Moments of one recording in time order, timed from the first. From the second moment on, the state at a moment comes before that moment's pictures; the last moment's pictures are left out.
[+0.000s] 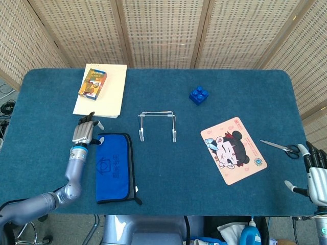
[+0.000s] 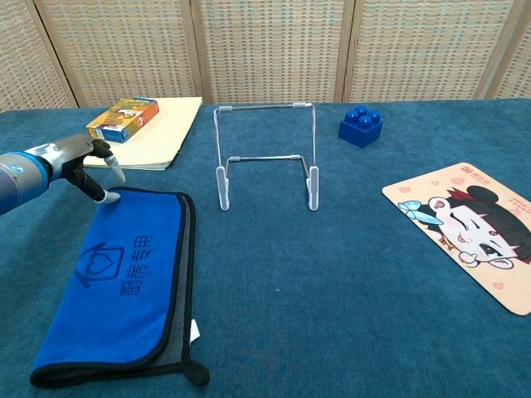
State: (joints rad) left arm -0.74 -1.70 -0.33 -1.18 0.61 0.91 0.42; right arm 0.05 -1.09 0.11 -1.62 -1.41 1.47 0.05
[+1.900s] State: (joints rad) left arm -0.77 -1.72 -0.29 -1.15 0.51 0.89 0.50; right arm 0.05 -1.08 0.11 -1.63 -1.41 1.48 0.05
